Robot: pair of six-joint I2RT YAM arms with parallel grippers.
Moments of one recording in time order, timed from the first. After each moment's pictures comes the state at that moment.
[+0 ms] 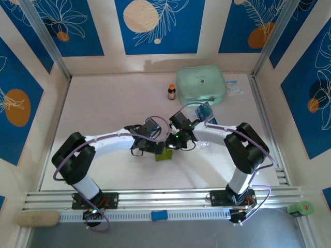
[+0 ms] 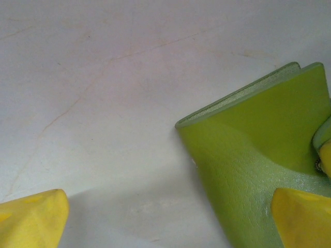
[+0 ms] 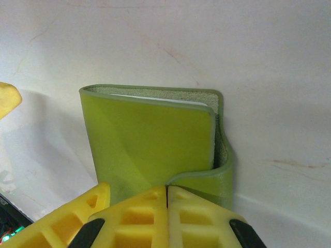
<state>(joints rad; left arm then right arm) -0.81 1.63 0.95 -0.53 -0.09 -0.50 0.71 1.73 0.97 -0.42 -0.38 0.71</state>
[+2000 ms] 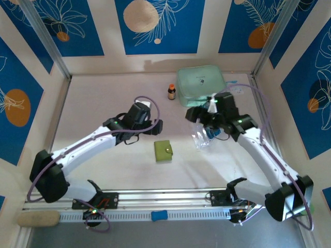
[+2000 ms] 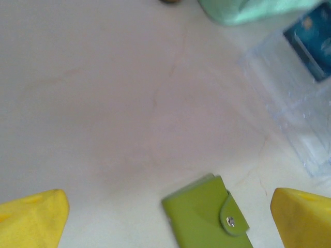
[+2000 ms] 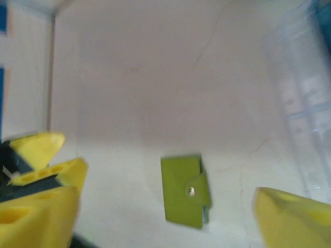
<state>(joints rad) -0.74 1.35 1.09 -0.53 -0.21 -0.46 0.34 1.11 1.05 -0.69 -0.31 0.69</state>
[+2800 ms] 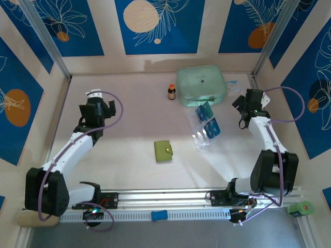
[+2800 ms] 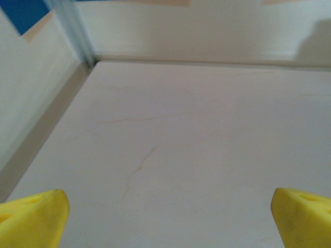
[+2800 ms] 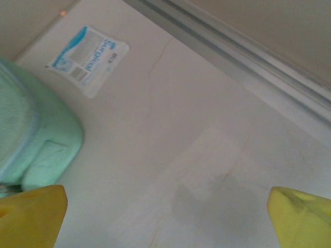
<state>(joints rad) -0.18 1.22 0.78 -0.03 -0.43 -0.11 -0.15 1.38 0.96 -0.37 0.27 0.59</state>
